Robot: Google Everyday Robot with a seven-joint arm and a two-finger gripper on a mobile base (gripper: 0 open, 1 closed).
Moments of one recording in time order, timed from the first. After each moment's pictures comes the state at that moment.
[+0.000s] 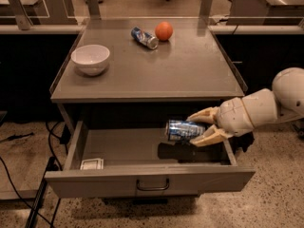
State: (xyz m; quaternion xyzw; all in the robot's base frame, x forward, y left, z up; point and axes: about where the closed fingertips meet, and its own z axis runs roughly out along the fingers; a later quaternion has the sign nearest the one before) arm 0.508 -0.141 0.763 -0.68 0.58 0.25 0.37
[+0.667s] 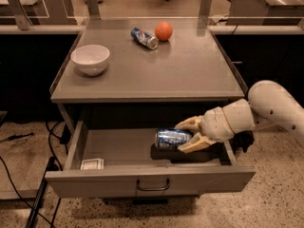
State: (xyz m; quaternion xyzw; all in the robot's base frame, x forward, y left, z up) arm 0.522 -0.112 0.712 -0.69 0.57 0.27 0.36
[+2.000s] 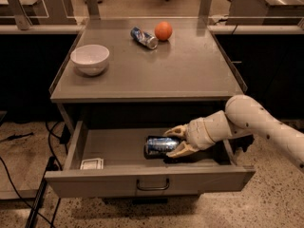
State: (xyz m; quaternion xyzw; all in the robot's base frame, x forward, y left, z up) arm 0.542 -0.080 0.648 -0.72 0.55 0.21 0.36
